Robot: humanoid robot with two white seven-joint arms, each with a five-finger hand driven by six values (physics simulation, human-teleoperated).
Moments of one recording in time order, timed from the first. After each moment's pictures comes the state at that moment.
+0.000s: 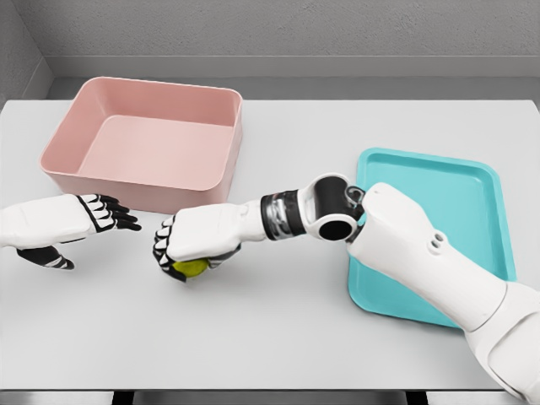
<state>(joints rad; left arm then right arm) -0.44 1.23 -0.74 -1.67 -0.29 -0.61 -0.25 -0.79 -0.21 0.96 -1.42 0.50 -0.61 0.59</state>
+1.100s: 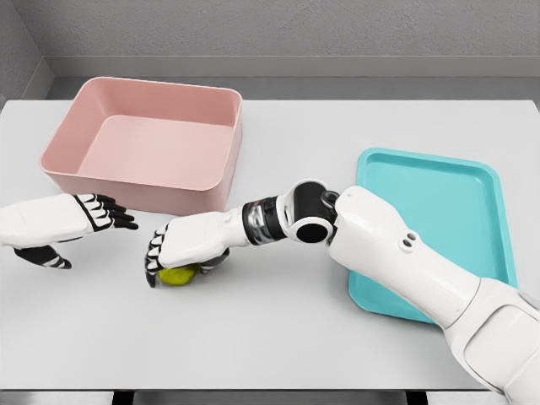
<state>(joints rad) -0.43 1.23 -0.74 -1.66 -0.29 -0.61 -0.25 -0.81 -0.14 1.02 -1.31 0.53 -0.61 0.58</state>
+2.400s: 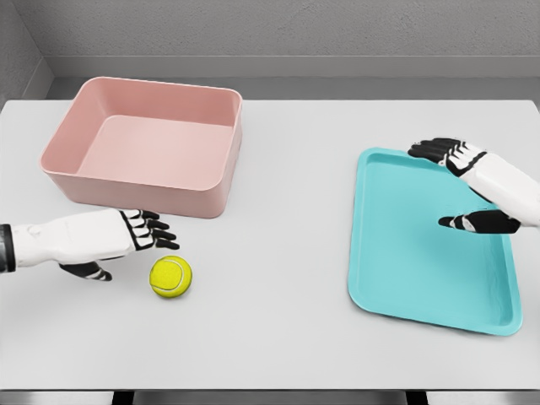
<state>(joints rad) -0.44 1.13 -0.77 -1.74 -0.37 -0.61 -0.25 0.01 -0.60 -0.18 -1.76 0.16 -0.61 0.57</state>
